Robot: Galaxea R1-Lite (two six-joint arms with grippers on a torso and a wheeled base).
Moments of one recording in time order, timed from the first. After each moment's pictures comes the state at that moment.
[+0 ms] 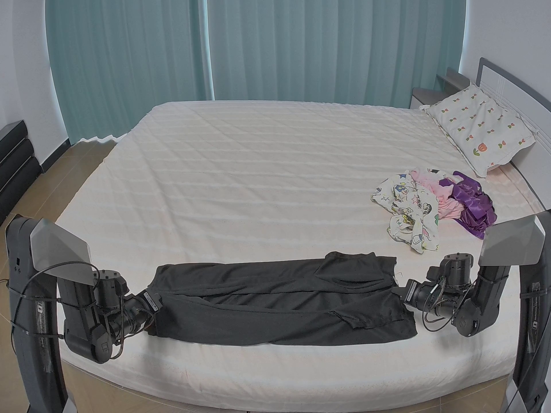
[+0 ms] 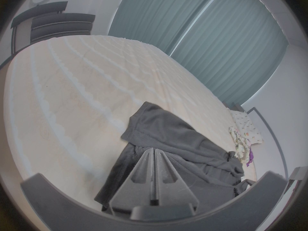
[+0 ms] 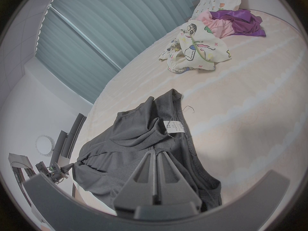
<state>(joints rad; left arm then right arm) -0.04 2.41 -0.35 -1.53 -0.07 -0.63 0.11 2.43 -0.54 -1.32 0.28 0.55</state>
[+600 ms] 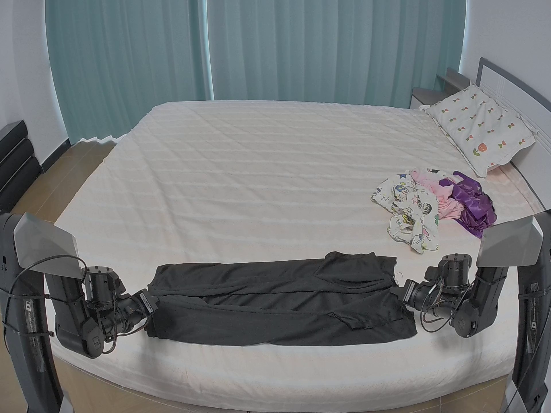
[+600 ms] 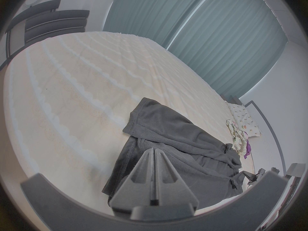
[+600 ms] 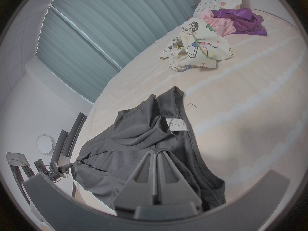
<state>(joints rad) 0.00 2.33 -0.34 -1.40 -0.16 -0.58 0.12 2.44 -0.55 -1.33 0.27 0.55</state>
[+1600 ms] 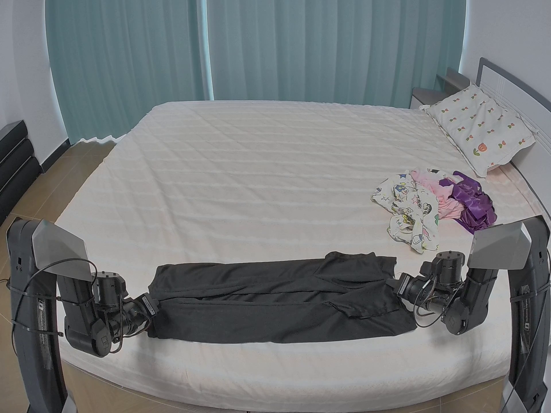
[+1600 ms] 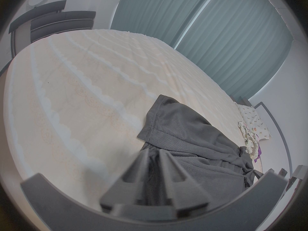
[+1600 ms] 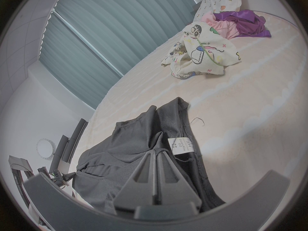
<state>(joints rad) 0.02 2.45 -0.42 -1.40 -0.10 -0.57 0.12 2.51 -0.66 -1.37 0.25 0.58</state>
